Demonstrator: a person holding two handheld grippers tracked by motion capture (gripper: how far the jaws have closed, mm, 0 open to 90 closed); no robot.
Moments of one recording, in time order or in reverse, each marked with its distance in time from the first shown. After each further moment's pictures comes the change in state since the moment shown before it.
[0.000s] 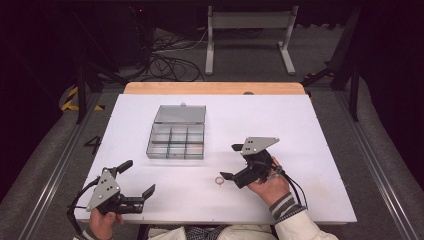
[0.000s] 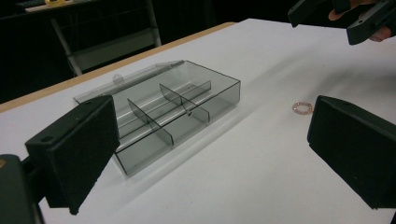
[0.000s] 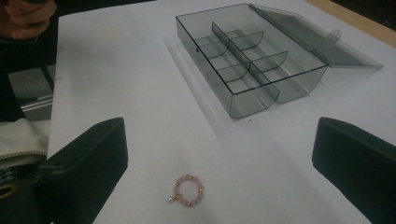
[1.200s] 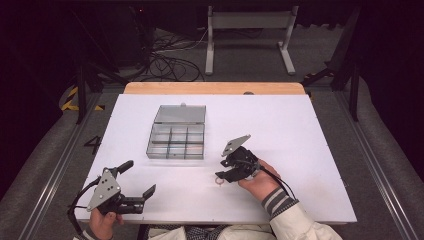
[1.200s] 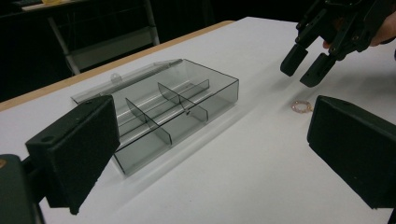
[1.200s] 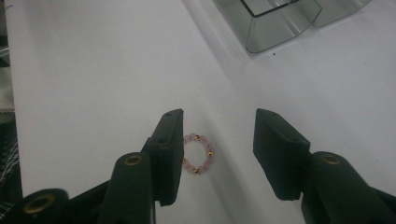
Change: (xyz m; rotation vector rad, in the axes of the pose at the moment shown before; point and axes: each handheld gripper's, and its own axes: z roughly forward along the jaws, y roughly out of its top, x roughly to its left) left arm -0.001 0.000 0.001 0.004 -0.010 -0.006; right arm 0.001 0.003 0.044 0.359 0.010 0.035
